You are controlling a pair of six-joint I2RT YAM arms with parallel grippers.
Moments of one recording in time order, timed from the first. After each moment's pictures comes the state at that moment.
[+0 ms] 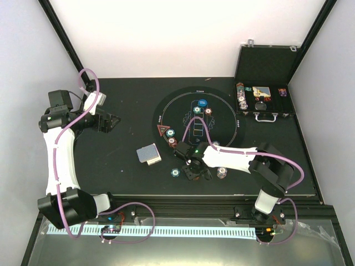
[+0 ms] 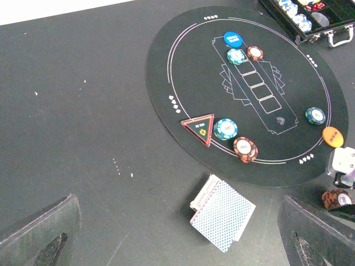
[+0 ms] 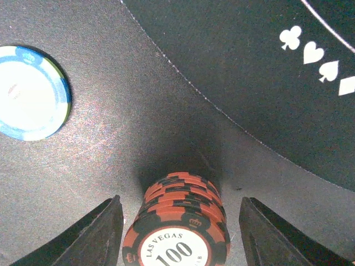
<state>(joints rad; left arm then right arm) 0.33 1.22 1.33 -1.06 0.73 0.50 1.03 1.72 1.05 -0.76 0.08 0.47</state>
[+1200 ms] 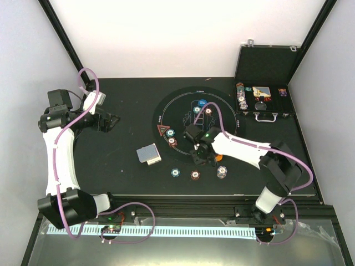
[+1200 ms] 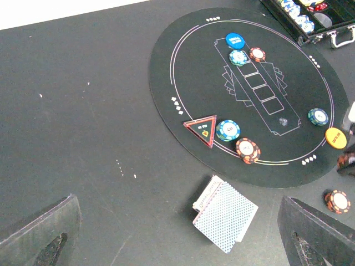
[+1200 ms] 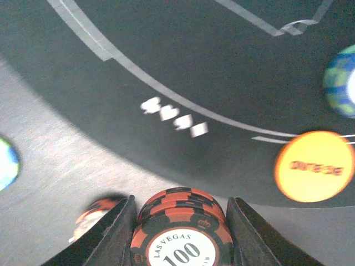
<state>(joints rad) 0.33 1.22 1.34 -1.06 0.72 0.50 0.89 1.67 1.13 -0.86 0.11 0.42</state>
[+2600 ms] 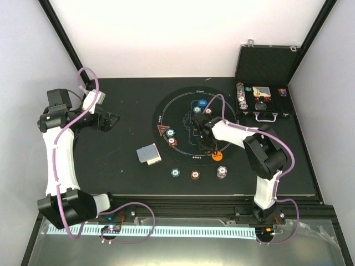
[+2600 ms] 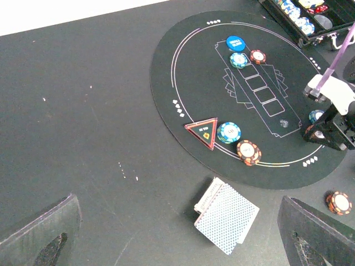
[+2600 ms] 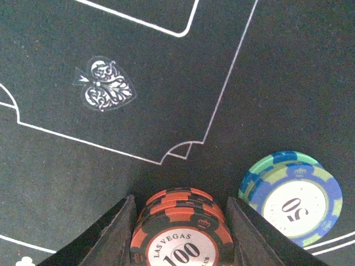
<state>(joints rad) 0.33 1.22 1.35 -1.06 0.72 0.50 0.64 1.89 1.22 -0.73 0.12 0.36</state>
